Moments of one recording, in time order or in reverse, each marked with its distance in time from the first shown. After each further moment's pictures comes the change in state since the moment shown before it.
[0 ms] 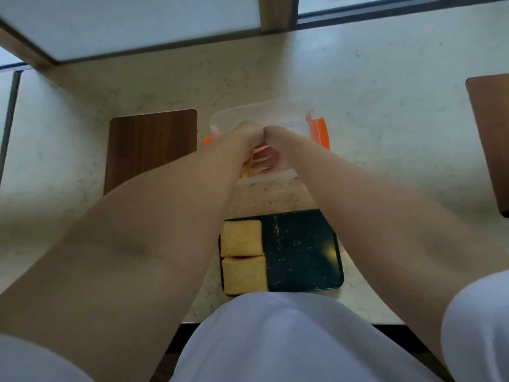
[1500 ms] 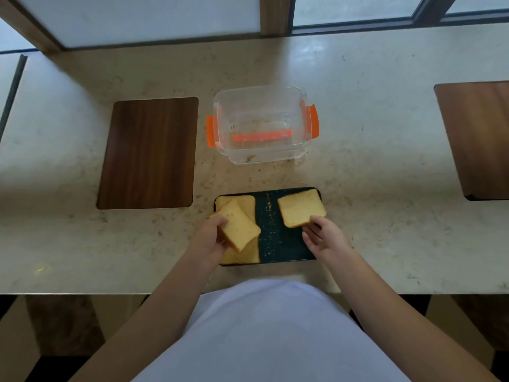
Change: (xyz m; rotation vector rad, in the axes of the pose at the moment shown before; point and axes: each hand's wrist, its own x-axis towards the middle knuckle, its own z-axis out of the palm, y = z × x) left_hand -0.150 -0.246 0.012 -1.062 -0.085 -0.288; right_hand -0.063 0.263 -0.051 0.748 0.397 -0.003
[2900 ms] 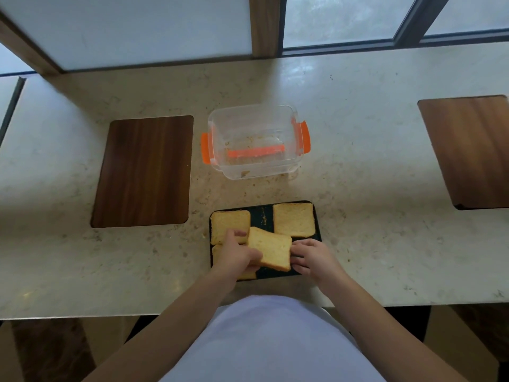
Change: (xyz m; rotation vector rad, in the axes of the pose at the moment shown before) left_hand -0.004 -0.035 0.030 0.658 -0.130 0.149; right_hand -0.020 0.019 -0.007 -0.522 -0.182 -0.210
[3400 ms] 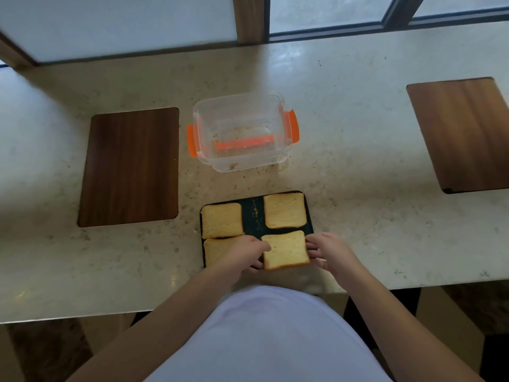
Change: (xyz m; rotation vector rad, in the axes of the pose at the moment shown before) left_hand 0.002 0.003 0.032 0.417 -0.144 -0.096; right_hand 0.001 0.004 -0.046 -0.060 0.075 0.042
